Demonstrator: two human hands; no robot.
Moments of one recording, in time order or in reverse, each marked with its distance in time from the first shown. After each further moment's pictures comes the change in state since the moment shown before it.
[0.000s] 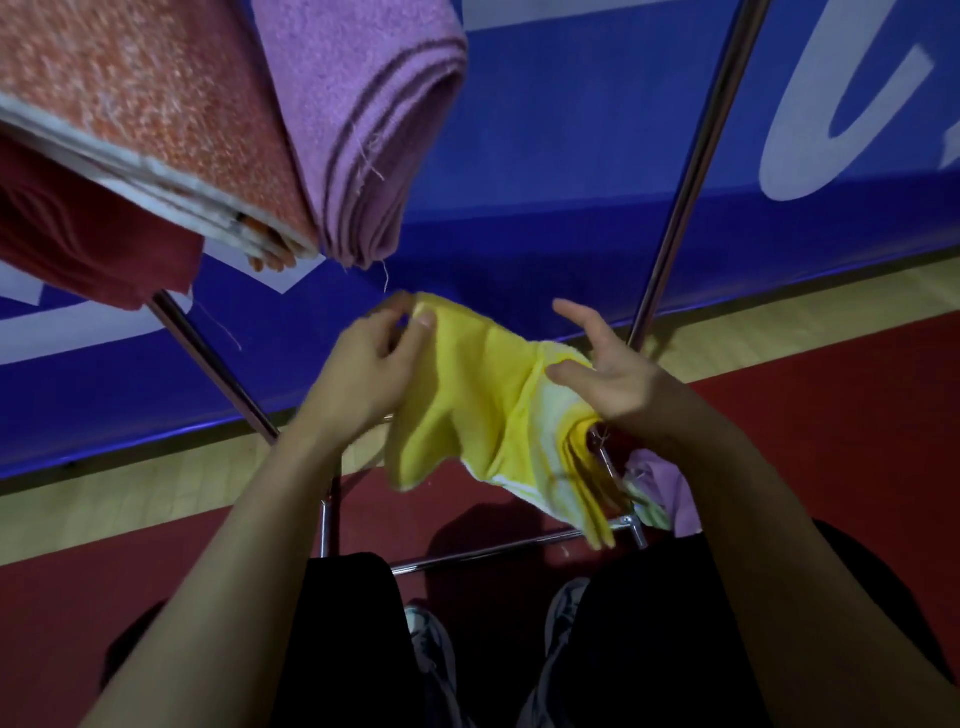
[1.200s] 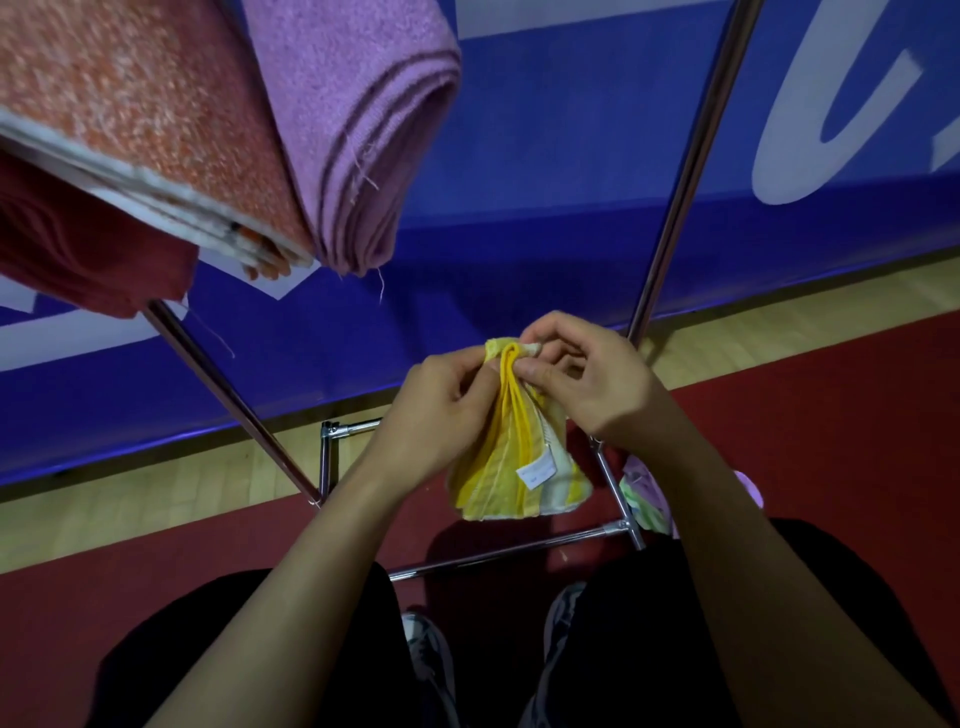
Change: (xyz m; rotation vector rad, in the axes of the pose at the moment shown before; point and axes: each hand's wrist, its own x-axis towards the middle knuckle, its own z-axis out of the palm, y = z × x) left_hand -0.016 0.013 0.050 -0.100 -0.134 0.084; right_hand -0.001 -0.012 0.017 0.012 0.179 -0.345
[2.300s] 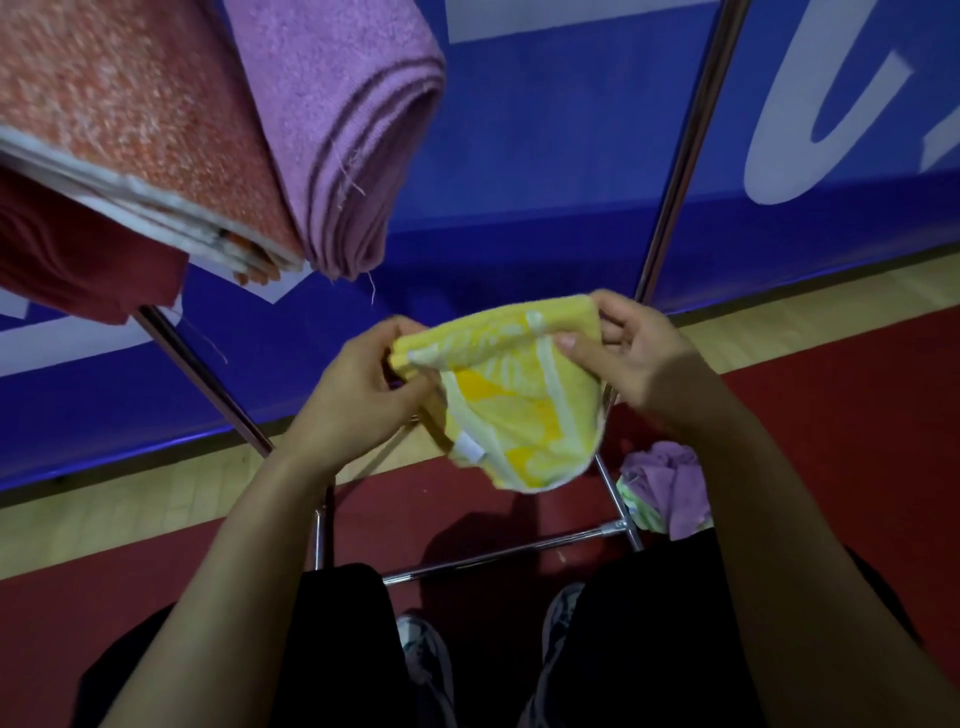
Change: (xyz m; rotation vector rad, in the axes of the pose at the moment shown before) left_hand -0.003 -0.006 -0.051 -0.064 0.008 -0.036; right_hand 0.000 0.009 -0.041 0.239 -0.054 0.116
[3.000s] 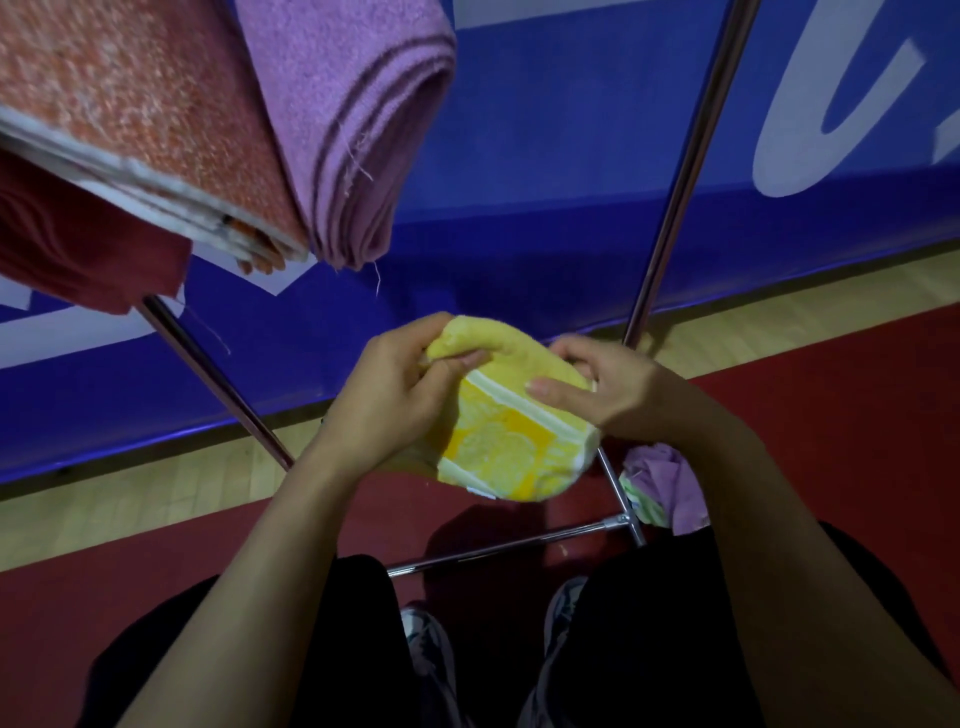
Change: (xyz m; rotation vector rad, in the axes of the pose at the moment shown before) left_hand 0.003 0.002 0.018 0.103 0.008 0.236; right_hand 0.001 0.015 0.015 -0.338 -0.223 0.090
